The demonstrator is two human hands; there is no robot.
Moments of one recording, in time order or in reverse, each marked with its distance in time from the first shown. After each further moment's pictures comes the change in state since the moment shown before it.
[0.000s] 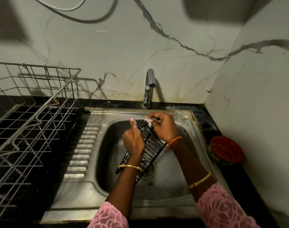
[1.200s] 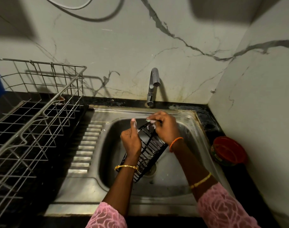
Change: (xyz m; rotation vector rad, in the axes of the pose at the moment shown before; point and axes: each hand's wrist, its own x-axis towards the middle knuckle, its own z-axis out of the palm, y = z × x) left_hand 0.003 -0.006 -0.016 -0.221 -0.024 0.029; right_hand -0.003 0.006 0.005 -0.087 -0.001 -0.045
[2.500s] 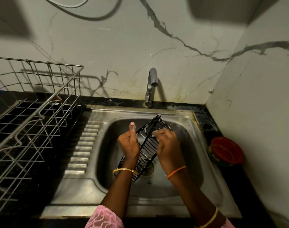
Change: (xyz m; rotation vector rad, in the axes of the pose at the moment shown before) left_hand 0.001 -0.023 -0.002 -0.062 -0.008 0.132; right_hand -0.067 0.000 0.011 -0.300 0.213 -0.067
